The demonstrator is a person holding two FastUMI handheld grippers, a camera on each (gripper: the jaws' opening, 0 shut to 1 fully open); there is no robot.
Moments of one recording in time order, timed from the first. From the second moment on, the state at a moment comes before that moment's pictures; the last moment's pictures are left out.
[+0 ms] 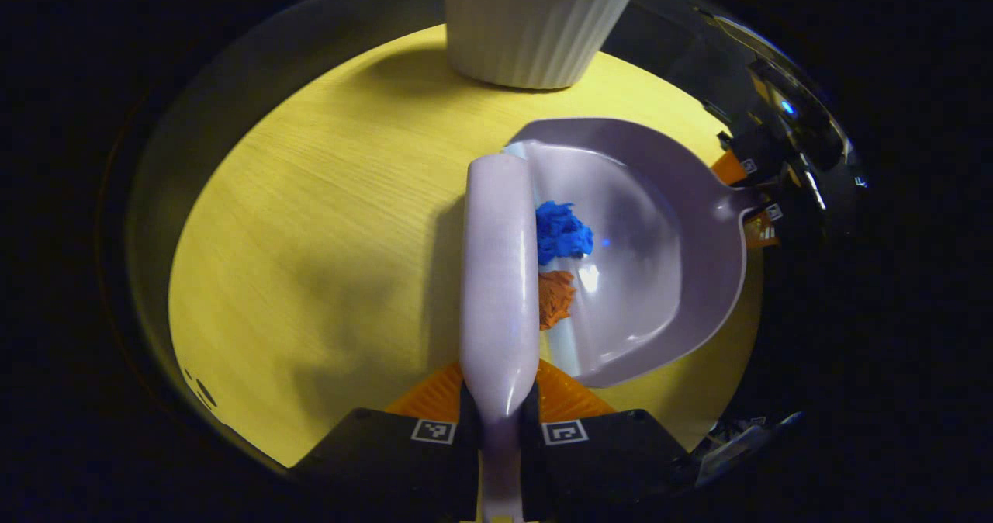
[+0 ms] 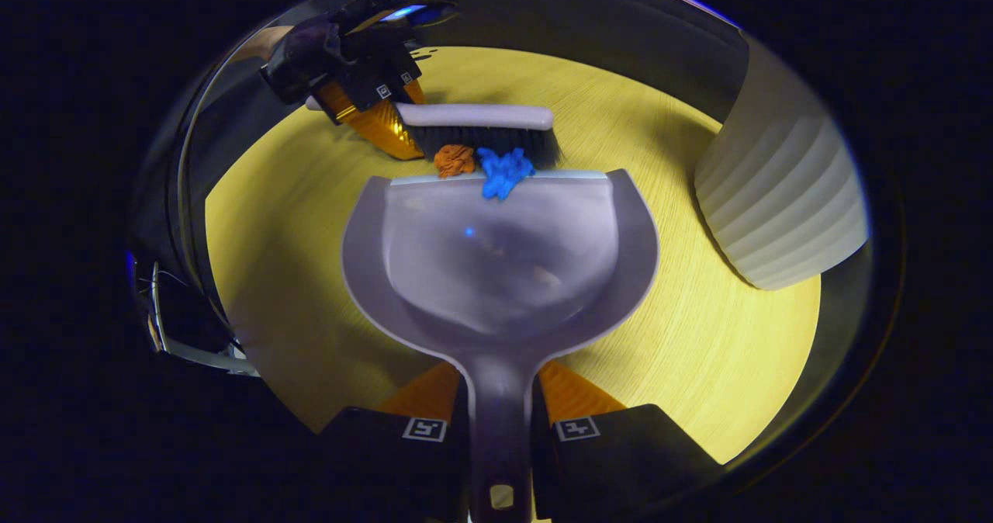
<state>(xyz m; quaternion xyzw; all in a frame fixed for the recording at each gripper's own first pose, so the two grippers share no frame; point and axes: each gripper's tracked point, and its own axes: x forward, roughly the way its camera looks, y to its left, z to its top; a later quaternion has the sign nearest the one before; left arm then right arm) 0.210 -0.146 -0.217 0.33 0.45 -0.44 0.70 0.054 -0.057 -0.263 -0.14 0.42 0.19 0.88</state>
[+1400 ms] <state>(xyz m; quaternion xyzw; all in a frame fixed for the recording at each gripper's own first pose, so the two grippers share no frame) 0.119 0.006 -0.309 0.01 0.37 -0.22 0.90 0.017 -0.061 -0.169 -0.05 0.34 0.09 0.93</state>
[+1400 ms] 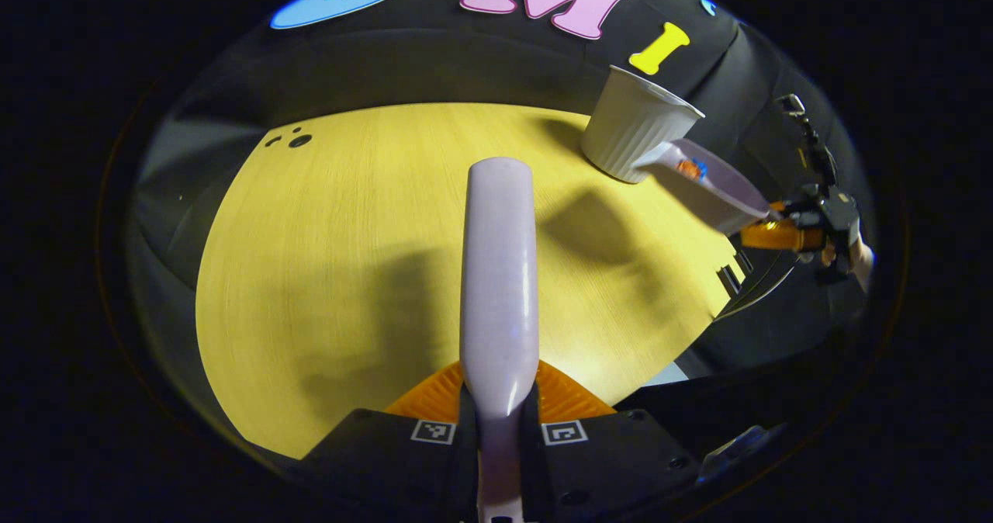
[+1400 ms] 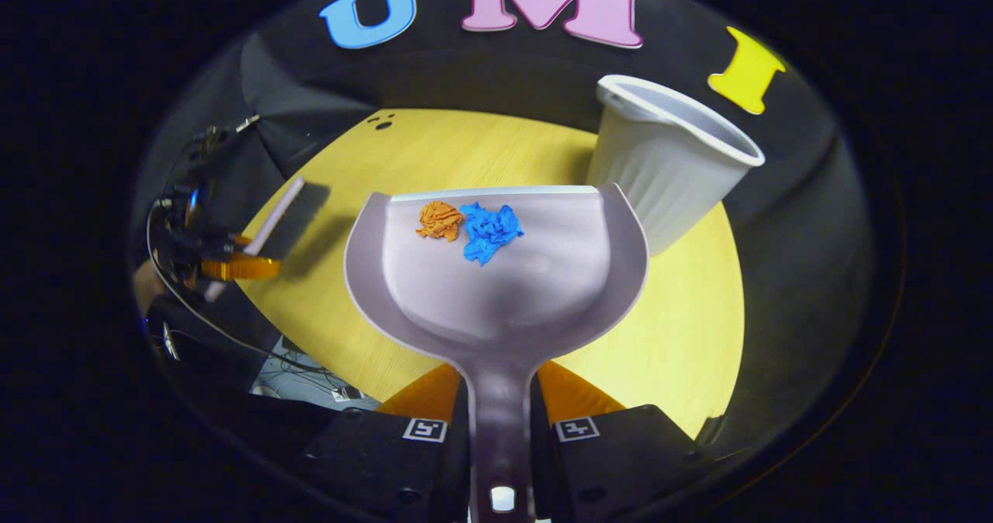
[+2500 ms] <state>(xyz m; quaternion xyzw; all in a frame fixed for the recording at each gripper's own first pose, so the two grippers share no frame) 0.094 0.035 -0.319 -0.04 0.39 -0.16 0.91 0.132 -0.217 -0.037 0.01 0.32 -0.03 0.95</state>
